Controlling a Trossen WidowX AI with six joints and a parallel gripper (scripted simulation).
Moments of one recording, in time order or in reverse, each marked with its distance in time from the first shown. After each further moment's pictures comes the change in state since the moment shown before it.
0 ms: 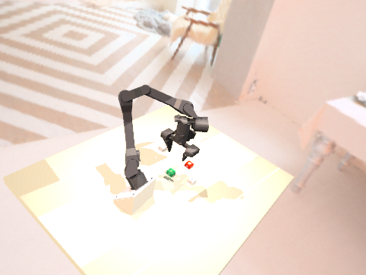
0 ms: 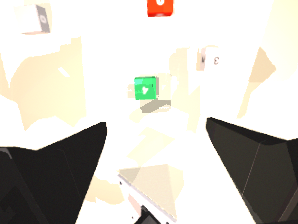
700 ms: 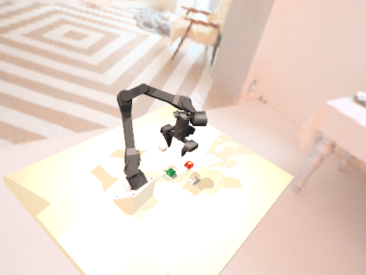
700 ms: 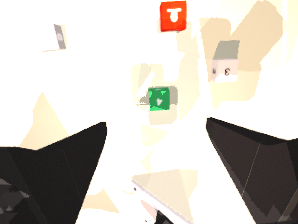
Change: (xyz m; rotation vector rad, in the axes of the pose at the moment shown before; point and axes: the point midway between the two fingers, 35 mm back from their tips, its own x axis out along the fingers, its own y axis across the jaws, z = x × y) arm -0.003 0.023 0.021 0.027 -0.001 -0.010
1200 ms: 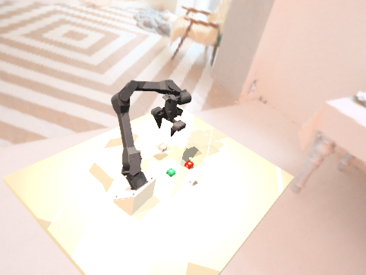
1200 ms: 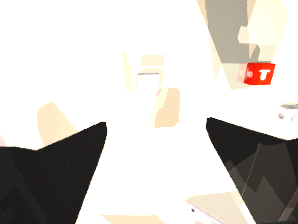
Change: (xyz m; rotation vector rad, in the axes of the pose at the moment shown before) arm 0.001 0.138 0.071 -0.037 -0.005 0.013
